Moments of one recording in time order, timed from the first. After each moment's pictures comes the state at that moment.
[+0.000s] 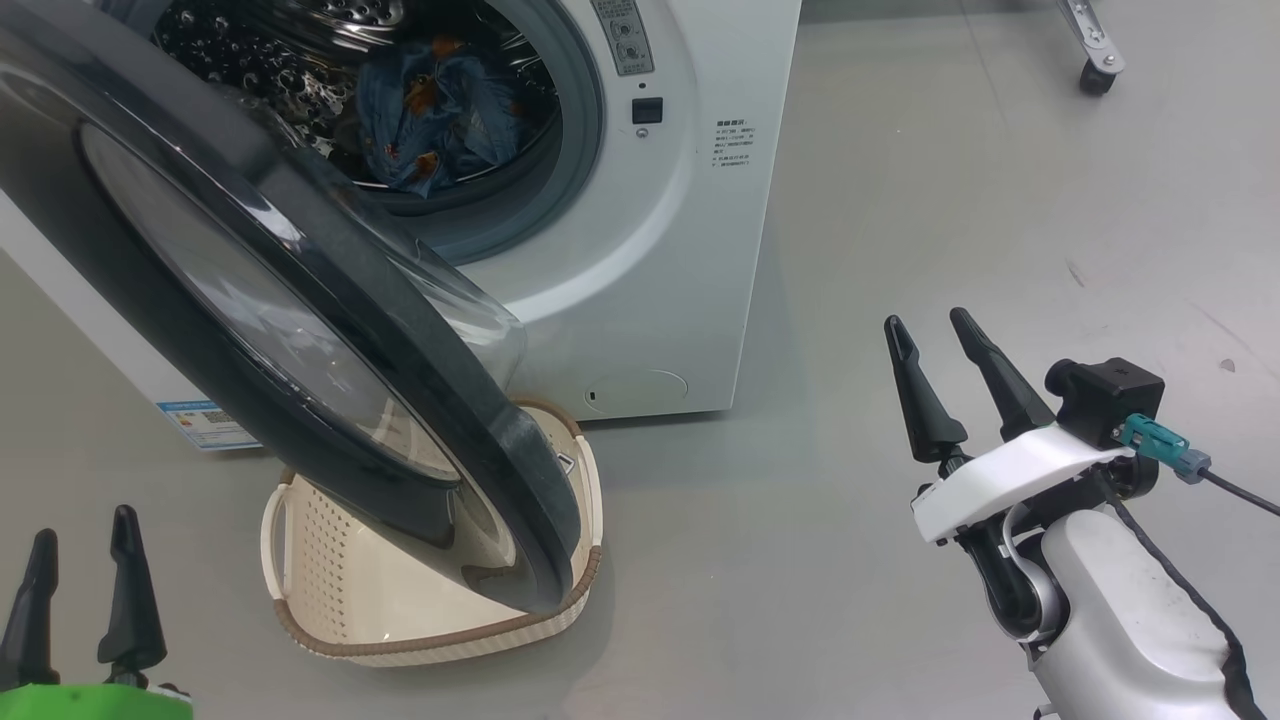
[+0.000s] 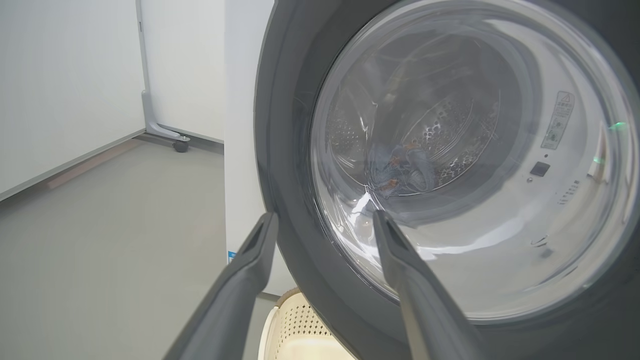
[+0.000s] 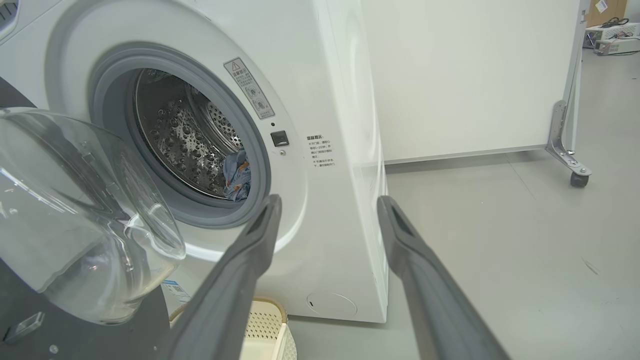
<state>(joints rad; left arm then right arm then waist) 0.03 0.20 0.05 0.01 -0.50 -0.12 -0.13 -0.33 -0.20 0.42 0.34 0.60 0.12 -0.25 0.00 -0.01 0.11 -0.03</state>
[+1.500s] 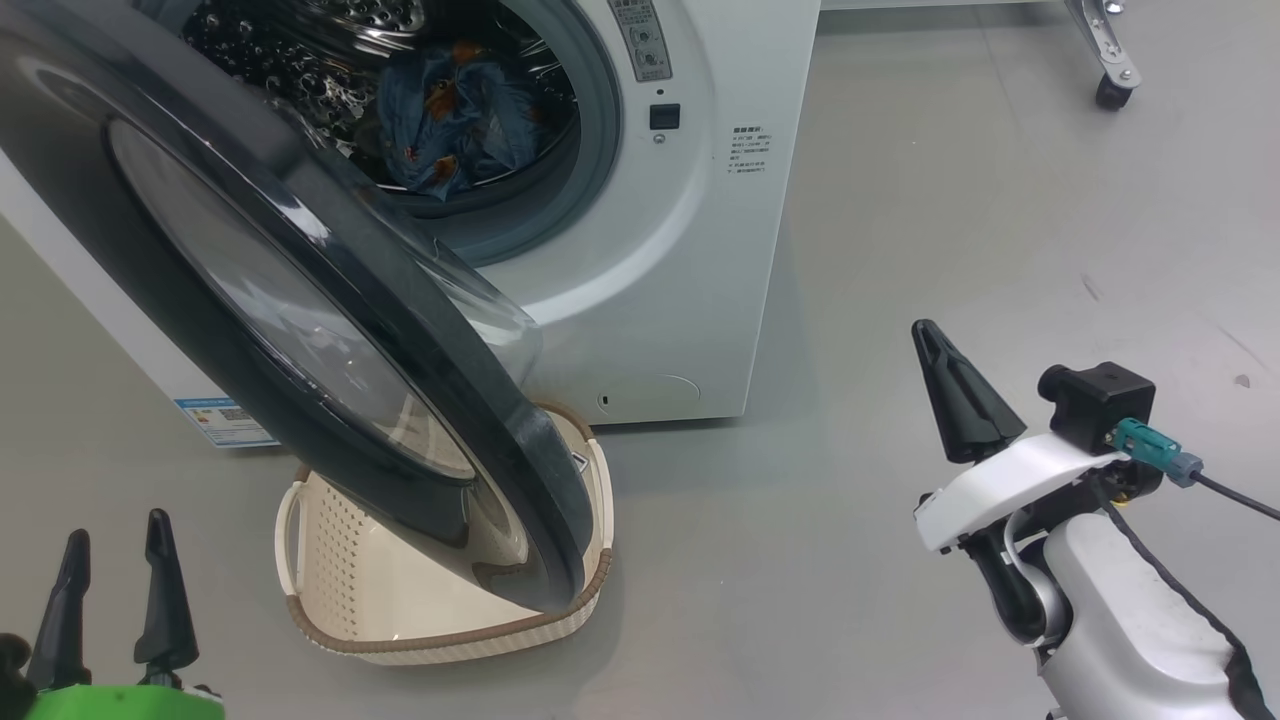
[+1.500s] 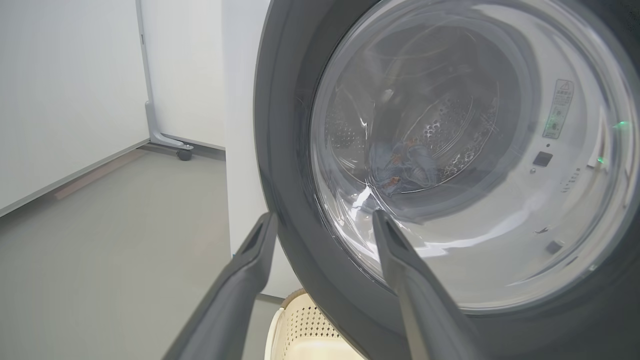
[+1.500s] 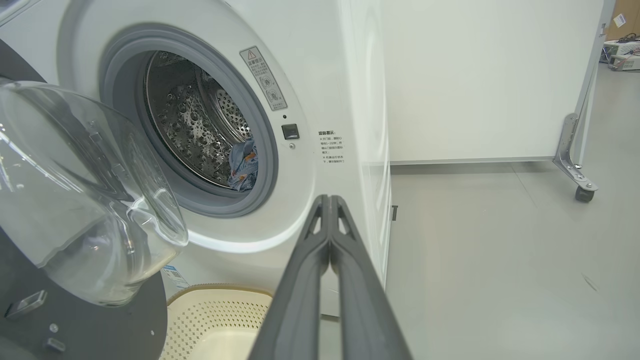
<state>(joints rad) 0.00 0.20 0.00 0.11 -0.45 -0.12 -0.23 -0.33 -0.22 0.45 0.34 0.57 0.12 -0.25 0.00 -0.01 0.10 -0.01</state>
